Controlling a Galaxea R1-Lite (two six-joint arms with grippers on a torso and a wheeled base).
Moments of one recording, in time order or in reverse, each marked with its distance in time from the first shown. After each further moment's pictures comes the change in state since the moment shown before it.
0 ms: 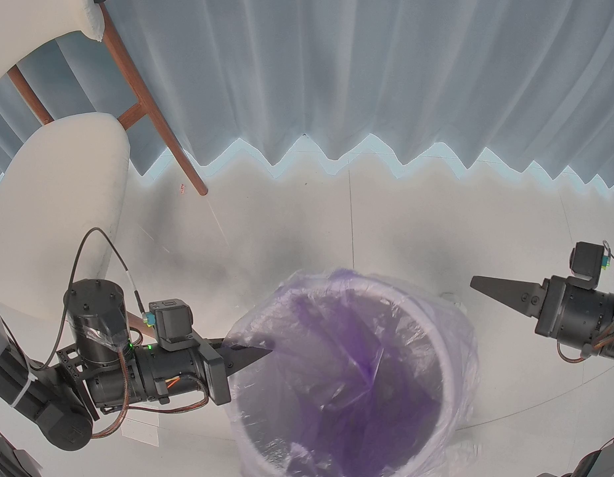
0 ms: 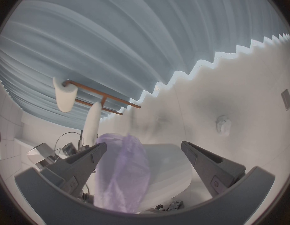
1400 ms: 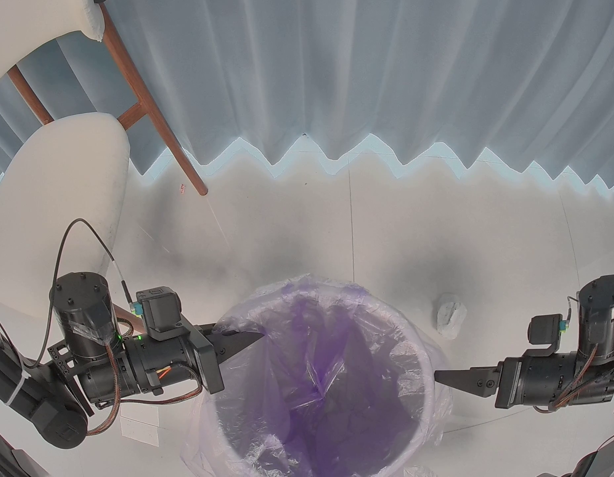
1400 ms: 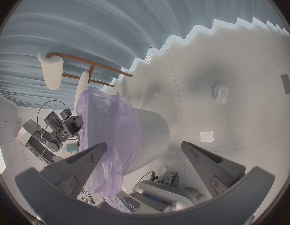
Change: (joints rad) left arm 0.020 -0.023 0.004 -0.054 0.010 0.005; right arm 0.093 0.104 0.150 0.014 0.039 0.033
